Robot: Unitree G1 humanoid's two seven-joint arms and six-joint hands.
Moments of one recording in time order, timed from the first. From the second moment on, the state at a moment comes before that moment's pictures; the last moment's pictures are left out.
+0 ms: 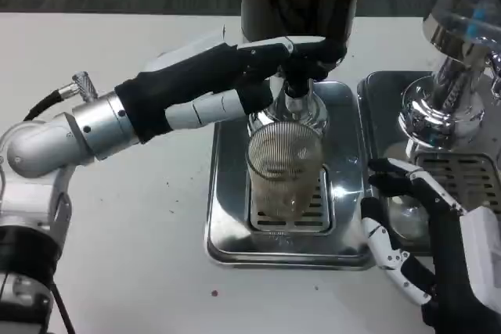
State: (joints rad) left arm -0.68 0.39 -0.05 0.79 -0.19 -0.74 -1.03; right arm 0.25 -0.17 0.17 0.19 -0.63 -0.56 -0.63
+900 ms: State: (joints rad) left arm -0.68 0.42 -0.11 0.79 -0.11 -0.91 -0.92; right arm 0.26 -0.17 0.16 0.18 -0.62 -0.56 -0.61
